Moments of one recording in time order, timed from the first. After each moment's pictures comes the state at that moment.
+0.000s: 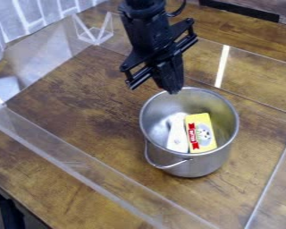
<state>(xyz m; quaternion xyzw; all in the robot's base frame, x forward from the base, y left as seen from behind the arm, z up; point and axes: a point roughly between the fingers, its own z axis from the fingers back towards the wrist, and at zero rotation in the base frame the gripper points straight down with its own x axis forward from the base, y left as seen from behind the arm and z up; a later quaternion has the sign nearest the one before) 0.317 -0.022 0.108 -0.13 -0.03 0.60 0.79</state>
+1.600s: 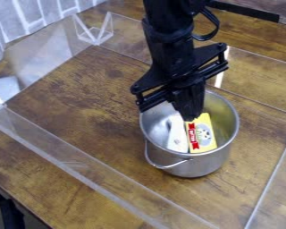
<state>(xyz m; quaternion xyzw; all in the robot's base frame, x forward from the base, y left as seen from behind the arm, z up) 0.295 -0.062 0.108 -0.09 -0.07 0.50 0.86</state>
